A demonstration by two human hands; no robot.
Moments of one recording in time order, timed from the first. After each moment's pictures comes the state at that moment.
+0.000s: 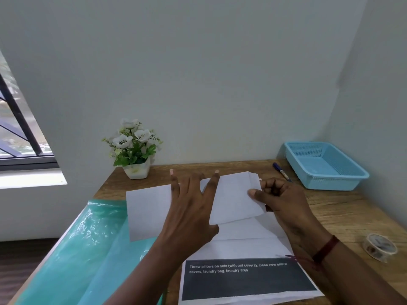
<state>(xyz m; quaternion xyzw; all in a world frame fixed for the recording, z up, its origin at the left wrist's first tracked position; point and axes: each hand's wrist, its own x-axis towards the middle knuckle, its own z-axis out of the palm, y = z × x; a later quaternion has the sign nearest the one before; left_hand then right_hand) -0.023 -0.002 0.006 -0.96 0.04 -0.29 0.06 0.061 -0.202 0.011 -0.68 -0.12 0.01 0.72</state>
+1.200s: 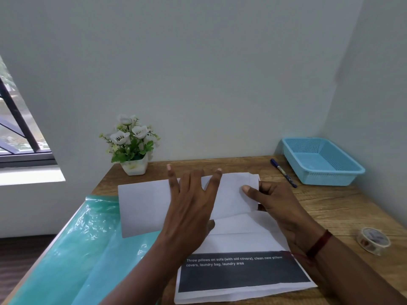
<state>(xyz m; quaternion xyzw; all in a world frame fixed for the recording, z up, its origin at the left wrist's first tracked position) -0.027 -0.014 0.009 -0.95 0.02 -0.30 0.11 0.055 -0.199 0.009 -0.70 -0.14 0.09 0.70</state>
